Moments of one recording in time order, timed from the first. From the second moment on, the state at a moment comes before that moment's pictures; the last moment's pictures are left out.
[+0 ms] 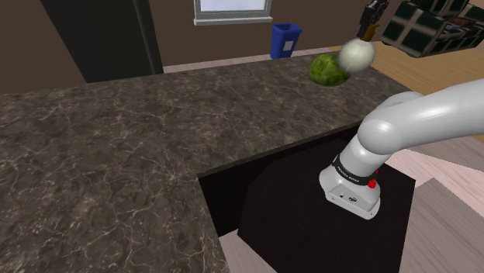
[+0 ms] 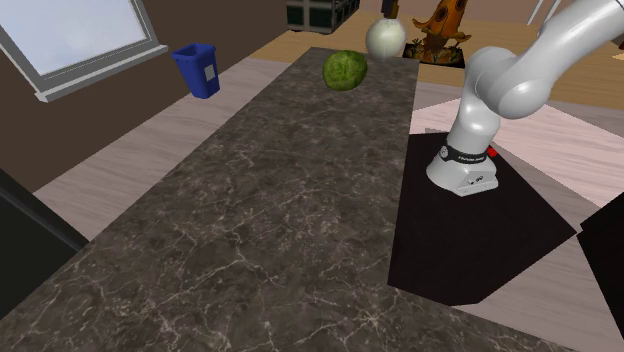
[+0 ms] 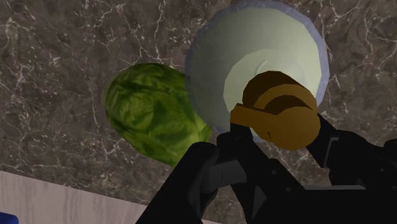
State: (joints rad) arm -0.19 -0.72 -0.52 -2.22 -0.35 1.58 -0.46
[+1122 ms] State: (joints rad) arm -0.21 -0.74 -0.58 -2.45 -0.41 1.79 -0.44
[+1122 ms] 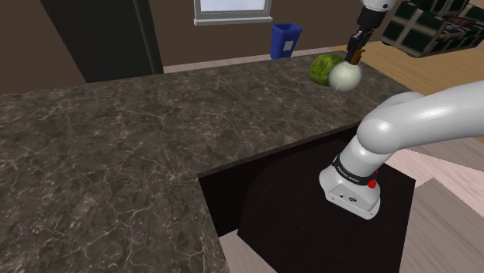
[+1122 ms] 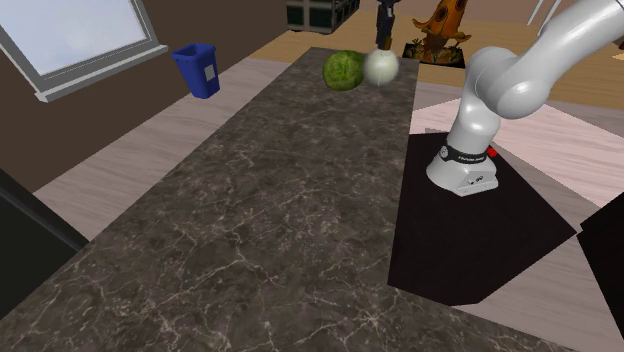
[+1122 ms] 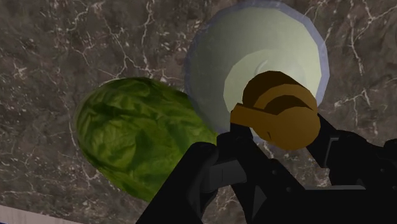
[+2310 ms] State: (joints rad) arm -0.22 -0.71 -0.64 -2.58 -0.45 1.95 -0.43
